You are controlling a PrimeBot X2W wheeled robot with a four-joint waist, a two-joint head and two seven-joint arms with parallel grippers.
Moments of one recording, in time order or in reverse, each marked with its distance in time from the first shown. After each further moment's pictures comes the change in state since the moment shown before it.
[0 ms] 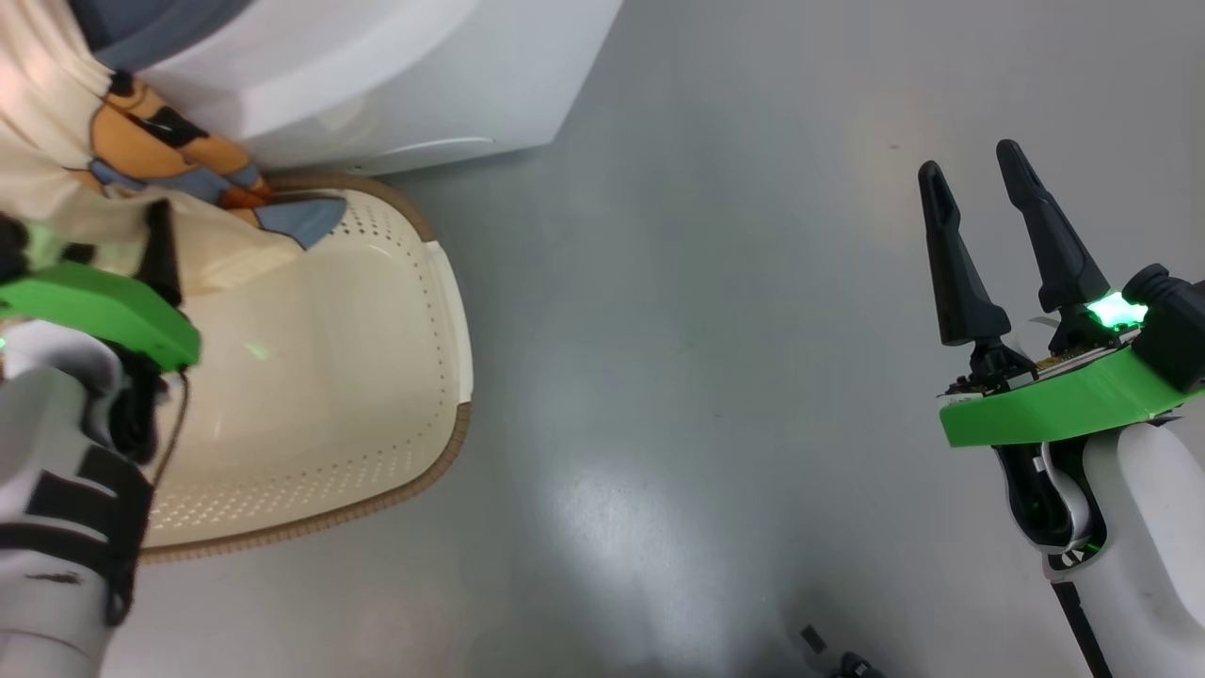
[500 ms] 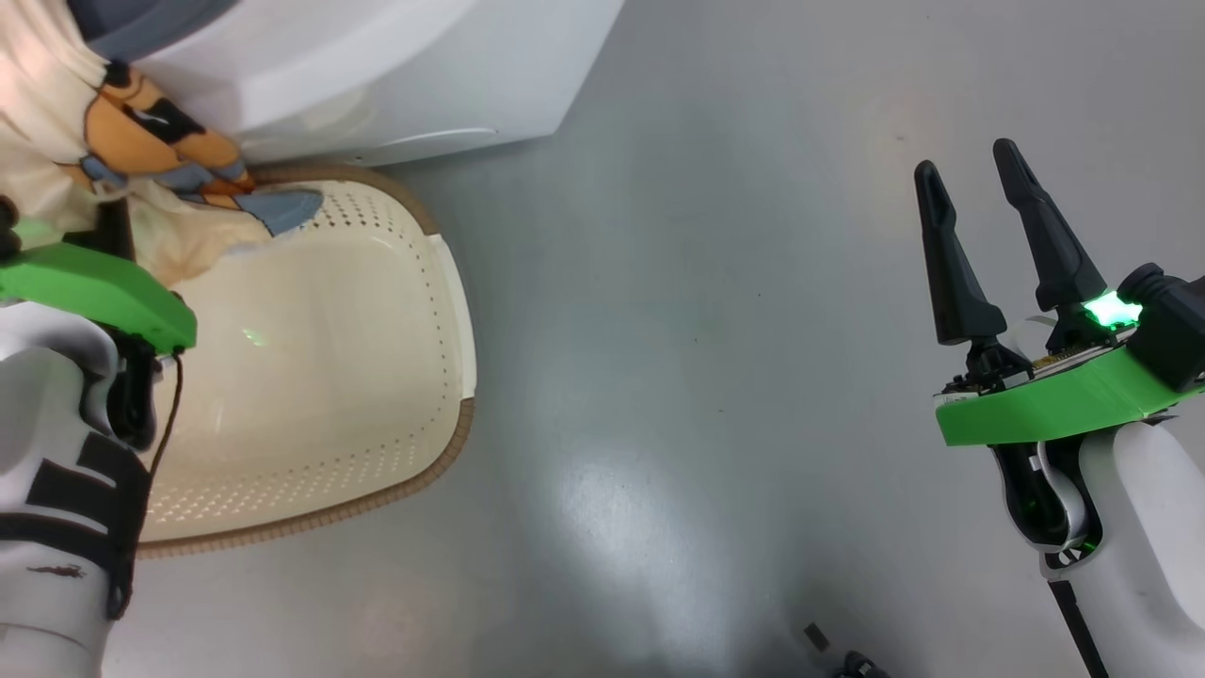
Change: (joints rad) left arm -0.018 0.006 0.019 -0.025 0.067 0.003 -0.048; right arm -0.003 0.006 0.000 0.004 -0.014 0.000 0.000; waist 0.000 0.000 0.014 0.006
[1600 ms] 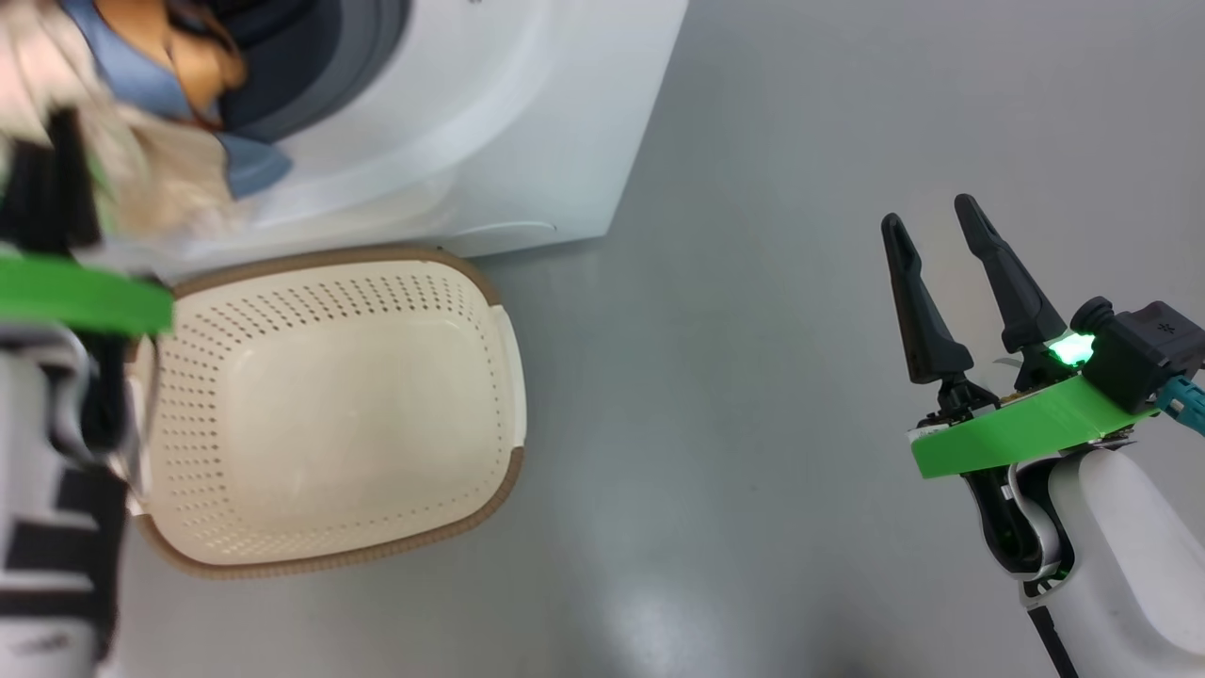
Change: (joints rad) left arm 0.274 -0.009 0.297 -0.618 0.254 -0.003 -0.004; right arm 0.028 0.010 0.039 0.071 0.022 0.000 0.000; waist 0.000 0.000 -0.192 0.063
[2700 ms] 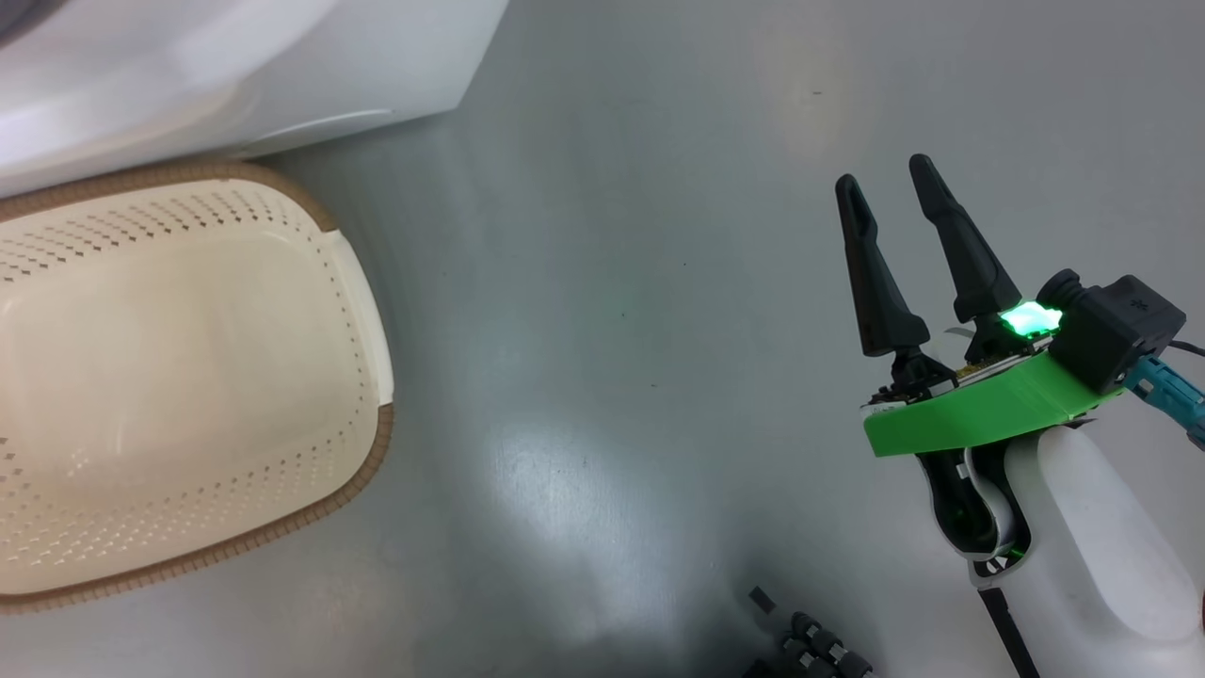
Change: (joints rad) left arm -0.788 0.196 -0.239 0.532 -0.125 0.016 0.161; right arm -0.048 0.085 0.013 -0.035 -0.002 0.000 0.000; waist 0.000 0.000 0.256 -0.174
